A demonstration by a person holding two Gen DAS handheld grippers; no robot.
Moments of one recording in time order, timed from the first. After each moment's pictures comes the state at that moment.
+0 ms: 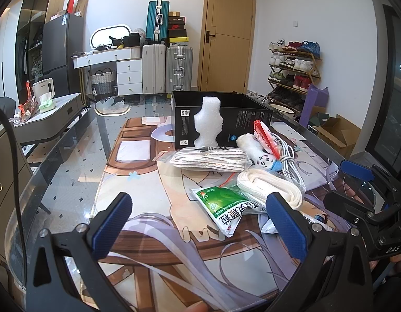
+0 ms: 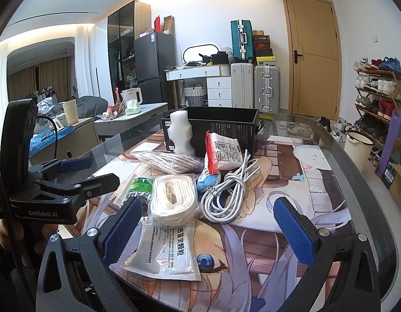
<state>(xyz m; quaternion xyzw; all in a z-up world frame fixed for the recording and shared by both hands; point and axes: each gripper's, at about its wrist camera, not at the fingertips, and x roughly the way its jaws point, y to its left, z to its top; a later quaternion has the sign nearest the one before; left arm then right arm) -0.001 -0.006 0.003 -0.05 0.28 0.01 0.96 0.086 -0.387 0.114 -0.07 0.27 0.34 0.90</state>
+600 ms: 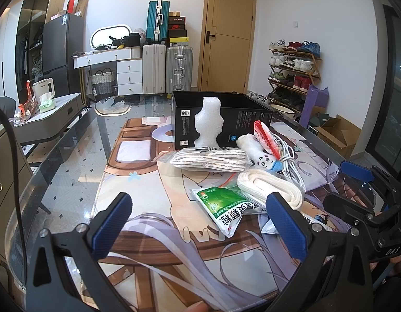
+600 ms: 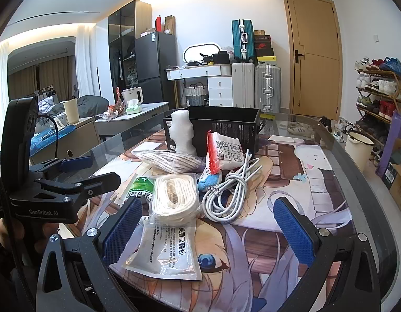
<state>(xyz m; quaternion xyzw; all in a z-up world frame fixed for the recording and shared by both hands) -0.001 -0.006 0.003 -0.05 0.28 0.01 0.96 0.087 -0.384 0.113 -0.07 0.27 0.34 0.90</state>
